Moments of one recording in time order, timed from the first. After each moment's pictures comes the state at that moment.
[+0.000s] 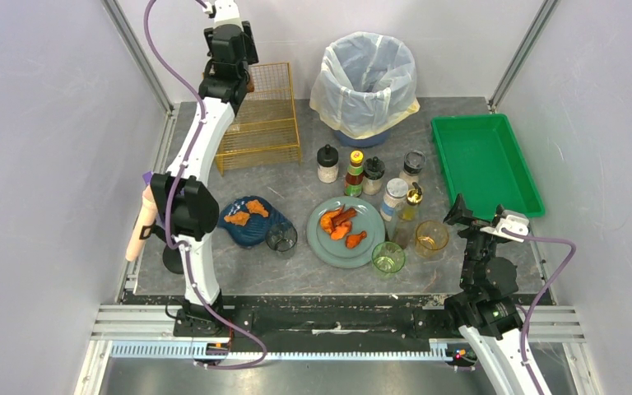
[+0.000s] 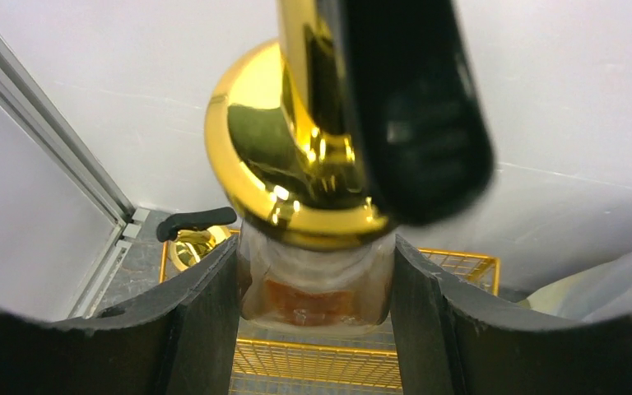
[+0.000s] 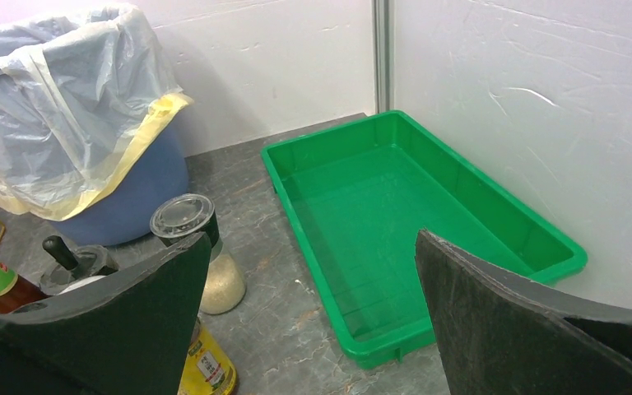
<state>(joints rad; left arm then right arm) -0.22 2.04 2.17 -0.21 -0.44 -0.08 0.35 0.01 0.22 0.04 0.62 -0.01</state>
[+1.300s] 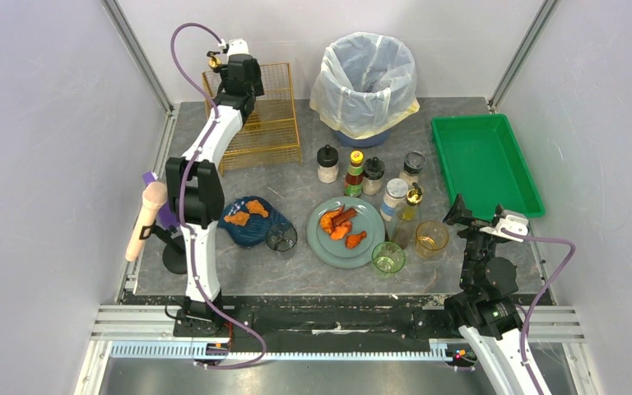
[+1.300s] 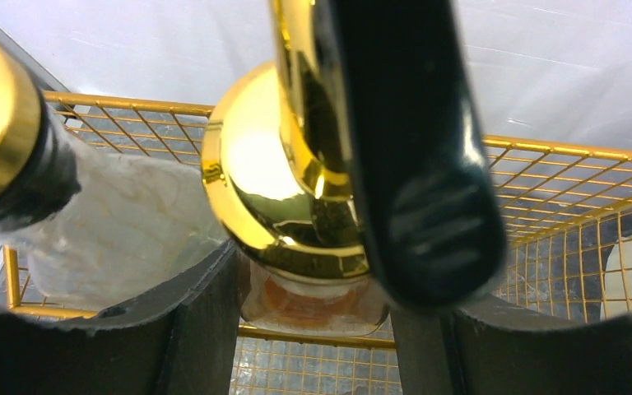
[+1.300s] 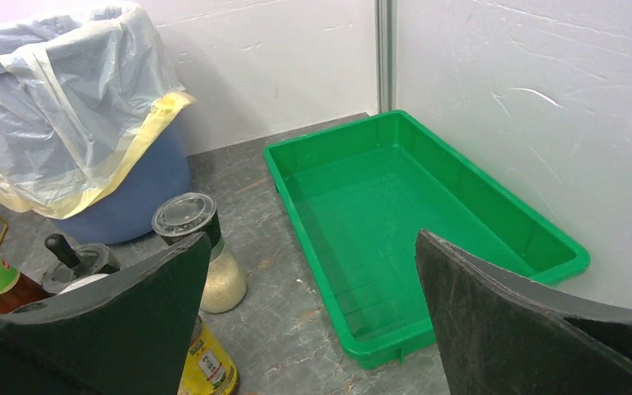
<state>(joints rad) -0.18 2.21 2.05 -0.21 -0.39 -0.16 0.35 0.01 0.22 0.04 0.62 -0.01</state>
